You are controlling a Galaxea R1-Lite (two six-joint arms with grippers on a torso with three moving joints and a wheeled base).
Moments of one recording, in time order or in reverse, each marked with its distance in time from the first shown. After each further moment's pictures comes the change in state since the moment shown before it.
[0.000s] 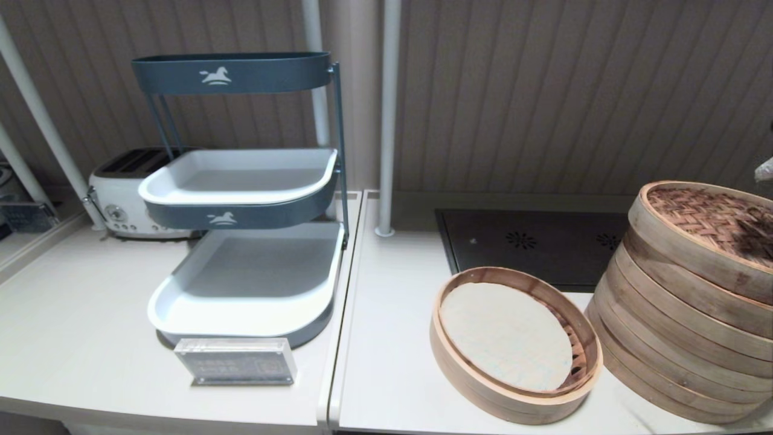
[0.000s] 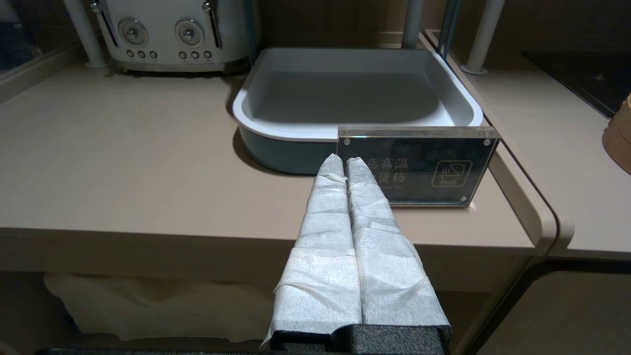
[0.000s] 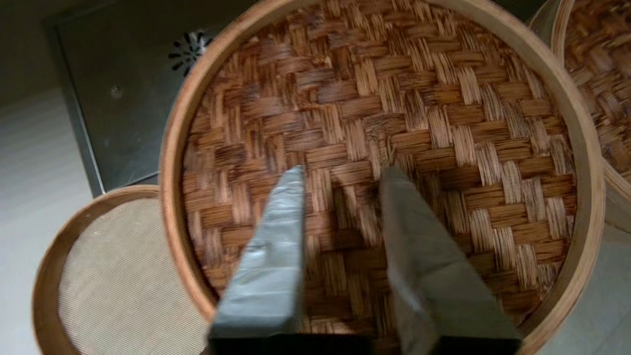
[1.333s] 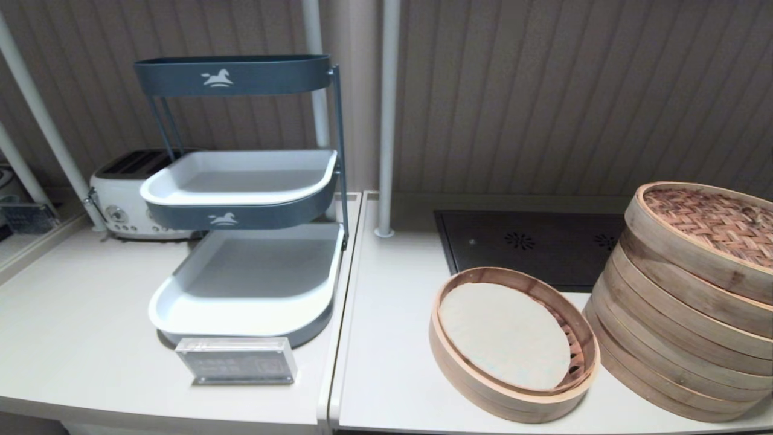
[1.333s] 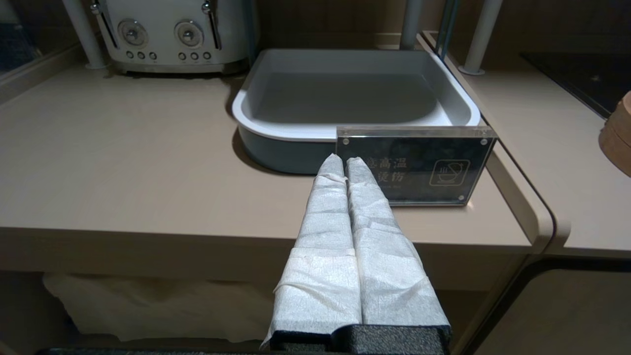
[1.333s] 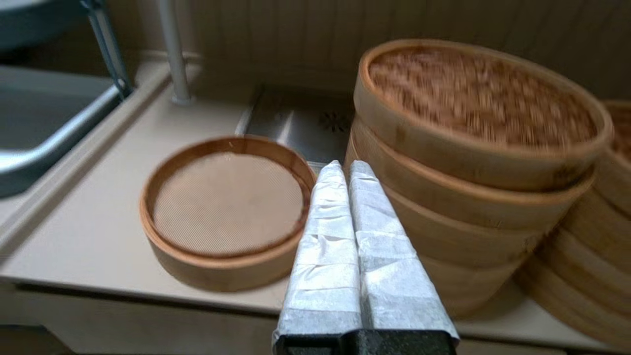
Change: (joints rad) left arm 0.000 0.000 0.000 0.001 0.000 0.000; right arm 0.383 -1.284 1.254 -0.637 0.002 -0.175
